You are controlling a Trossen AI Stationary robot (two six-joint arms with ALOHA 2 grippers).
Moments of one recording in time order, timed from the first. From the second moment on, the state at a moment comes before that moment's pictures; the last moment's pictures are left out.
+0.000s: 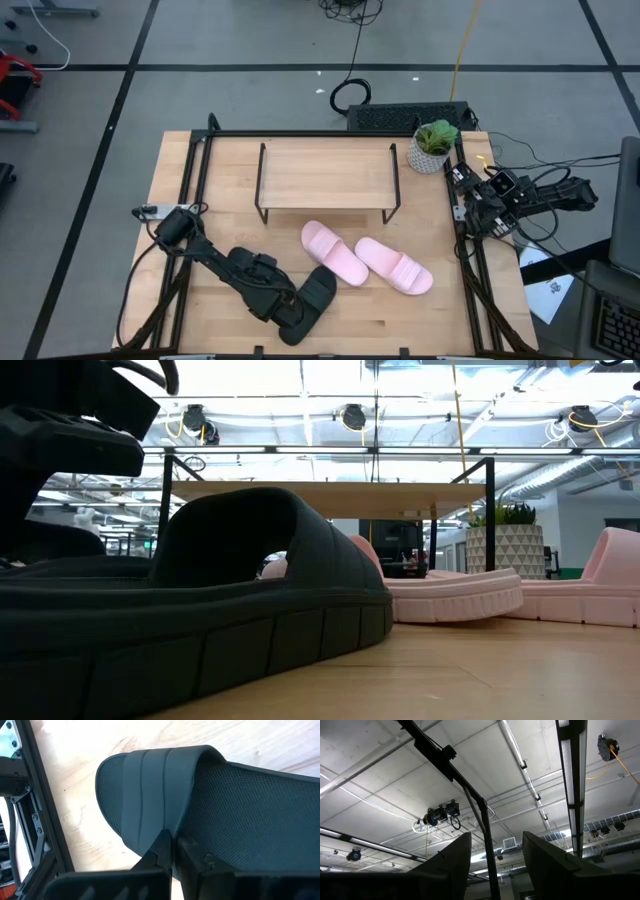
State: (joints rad) left arm -0.62 2.11 1.59 -1.53 -0.08 -1.81; right arm 0.18 0.43 0.22 1.15 -0.10 0.33
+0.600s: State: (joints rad) left arm -0.68 2.05 1.77 -1.57 -0.09 -1.77; right arm 0.18 0.43 0.22 1.14 -0.10 0.33
